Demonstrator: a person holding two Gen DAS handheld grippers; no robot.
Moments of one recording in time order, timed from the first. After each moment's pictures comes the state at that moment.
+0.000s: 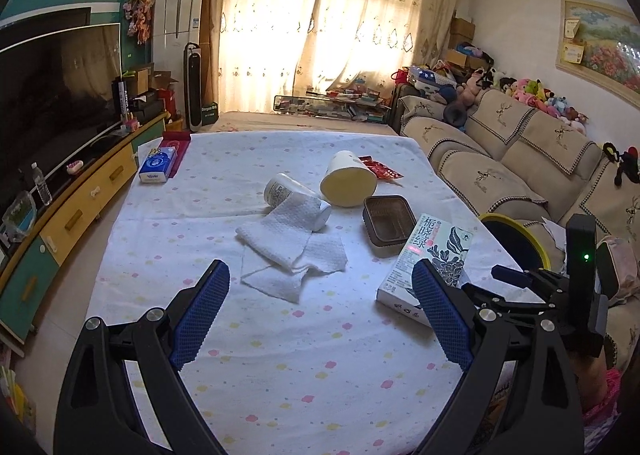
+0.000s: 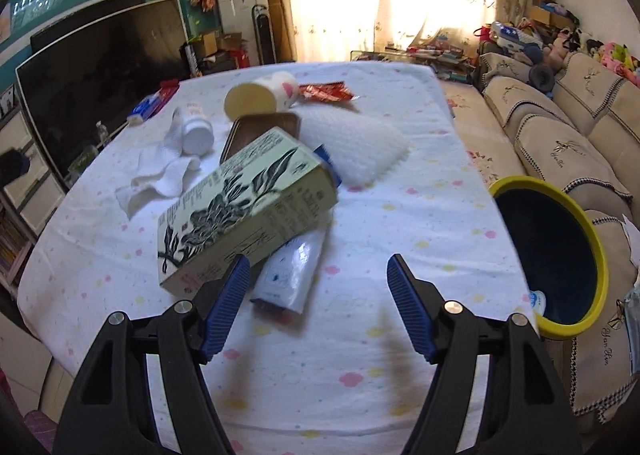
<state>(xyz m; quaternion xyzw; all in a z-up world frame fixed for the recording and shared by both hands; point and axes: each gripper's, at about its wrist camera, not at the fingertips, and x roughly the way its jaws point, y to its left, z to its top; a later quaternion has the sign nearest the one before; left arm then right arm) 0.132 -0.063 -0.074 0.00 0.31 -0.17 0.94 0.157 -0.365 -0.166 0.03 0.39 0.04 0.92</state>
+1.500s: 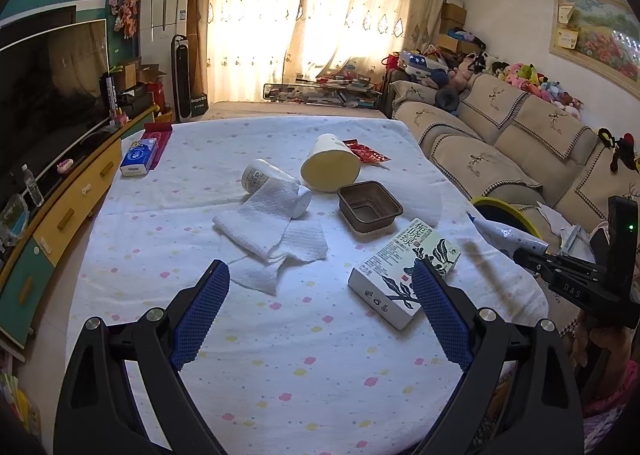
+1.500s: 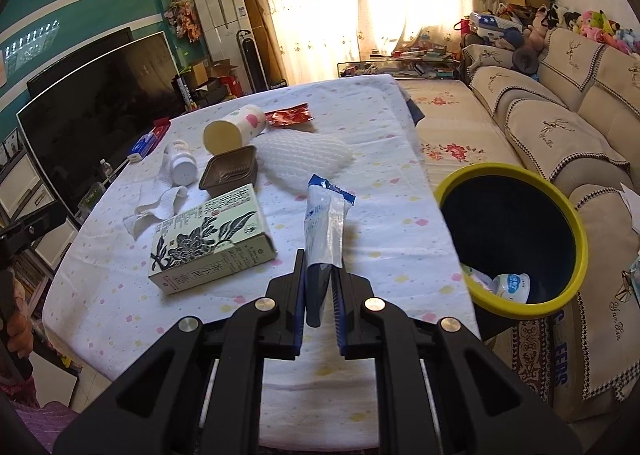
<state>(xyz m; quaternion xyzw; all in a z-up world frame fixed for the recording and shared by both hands) 0.138 -0.091 -0.090 0.01 0.33 -0.18 0.93 0.118 -0.431 -0.140 0.09 0.35 0.03 0.93</state>
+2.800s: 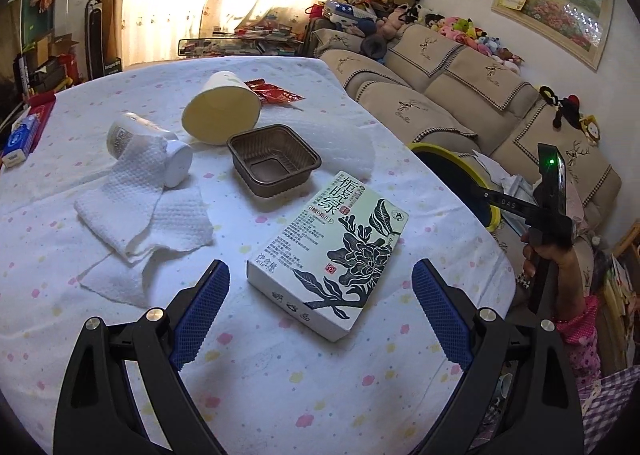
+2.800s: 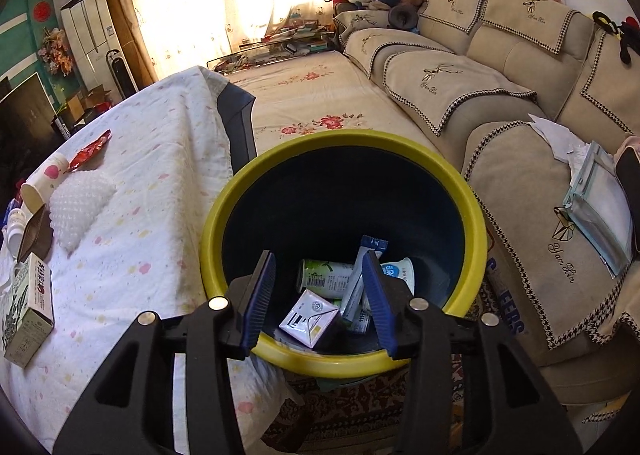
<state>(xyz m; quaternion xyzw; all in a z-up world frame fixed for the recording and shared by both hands) 0.194 -0.156 -0.144 0.01 0.41 -0.33 0.85 0.158 -0.578 -0.199 0.14 0.38 -0.18 0.89</state>
